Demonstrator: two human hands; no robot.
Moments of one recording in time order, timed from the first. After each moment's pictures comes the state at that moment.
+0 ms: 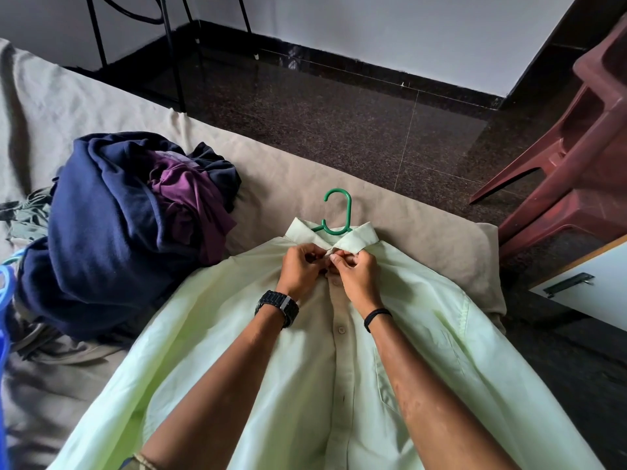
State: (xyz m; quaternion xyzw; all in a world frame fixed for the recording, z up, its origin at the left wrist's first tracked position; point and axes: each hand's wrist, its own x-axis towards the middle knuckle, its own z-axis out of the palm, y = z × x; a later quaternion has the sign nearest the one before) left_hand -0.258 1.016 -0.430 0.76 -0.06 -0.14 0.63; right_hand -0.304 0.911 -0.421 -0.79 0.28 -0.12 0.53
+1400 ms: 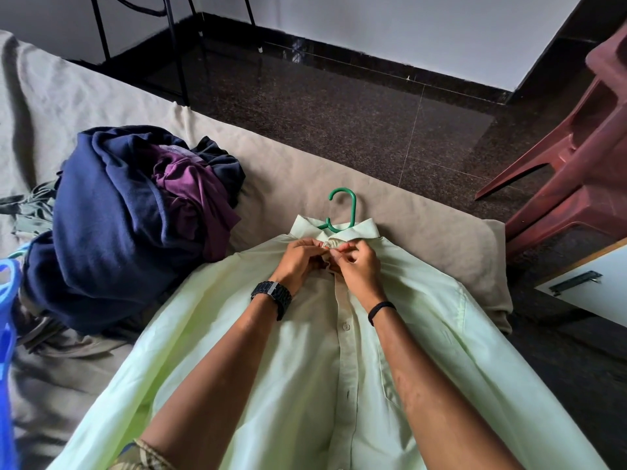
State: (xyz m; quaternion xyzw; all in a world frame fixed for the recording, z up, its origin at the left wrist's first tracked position) left_hand -0.249 1.023 -0.417 0.57 0.05 -0.29 0.76; right_hand -0.302 0.912 -0.414 -0.79 0.25 -0.11 0.55
